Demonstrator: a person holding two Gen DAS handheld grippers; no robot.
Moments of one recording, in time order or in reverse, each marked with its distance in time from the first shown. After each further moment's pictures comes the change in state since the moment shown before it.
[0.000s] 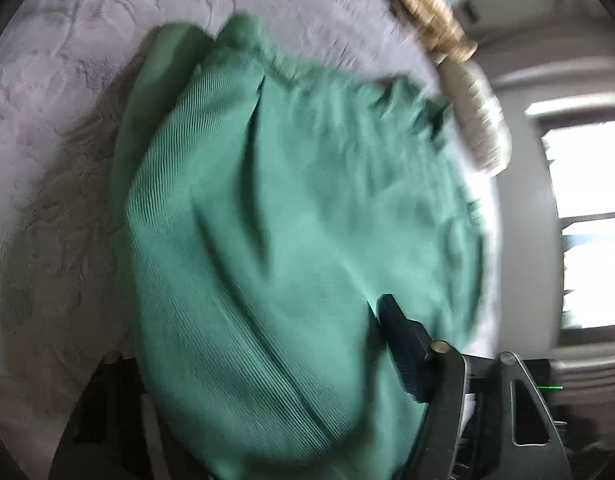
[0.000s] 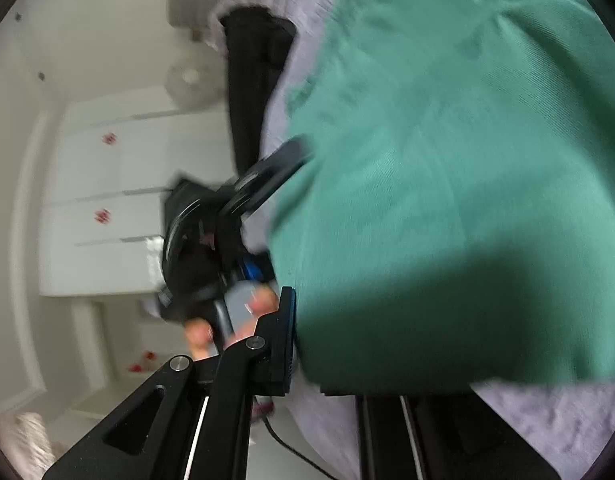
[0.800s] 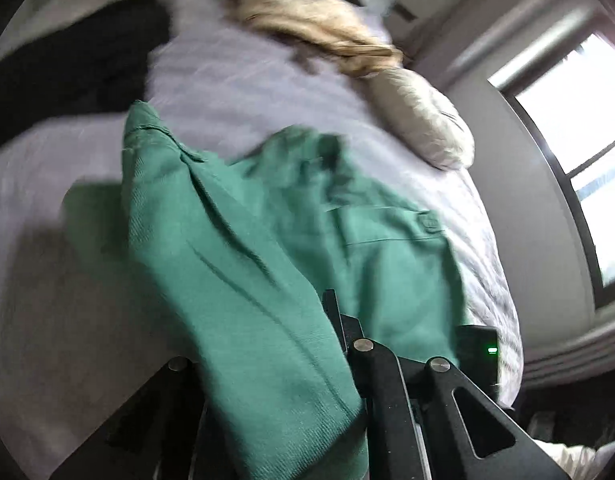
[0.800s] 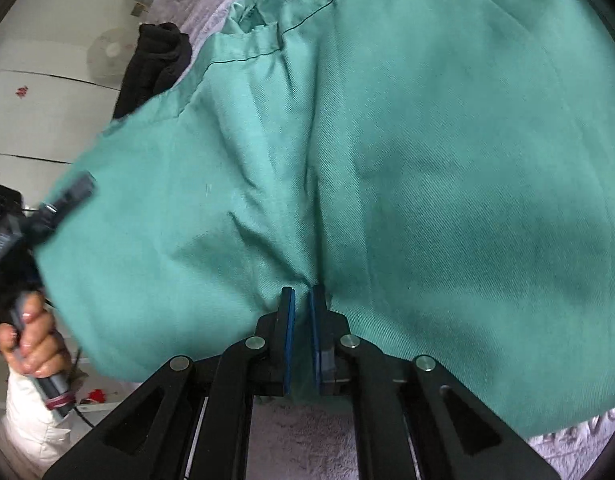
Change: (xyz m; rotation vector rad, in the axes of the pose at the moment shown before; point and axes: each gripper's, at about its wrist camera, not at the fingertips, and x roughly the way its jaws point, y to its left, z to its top) left arm -0.036 -0.157 0.004 0.281 -0.224 0.071; right arm -0.098 -0.055 0.052 -0.158 -0.069 -0.419
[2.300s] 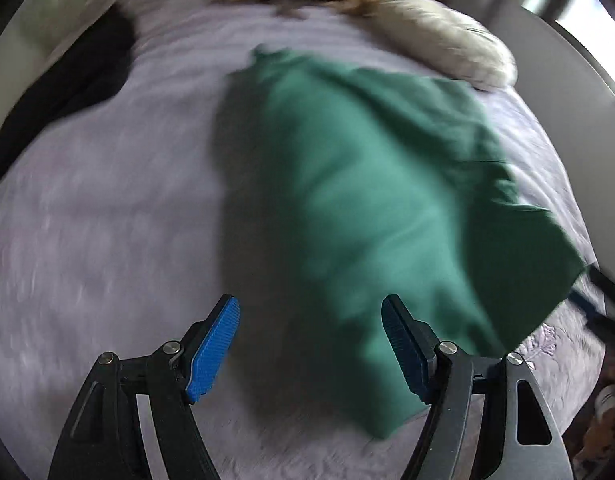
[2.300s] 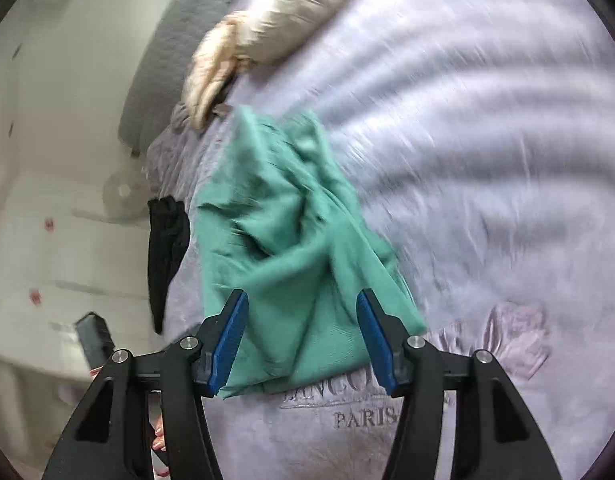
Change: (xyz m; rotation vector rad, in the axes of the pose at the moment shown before) left arm 0.078 -0.104 -0.088 0.025 0.091 0.367; right arm -0.243 -0.130 -0.025 0.119 -0.426 0.017
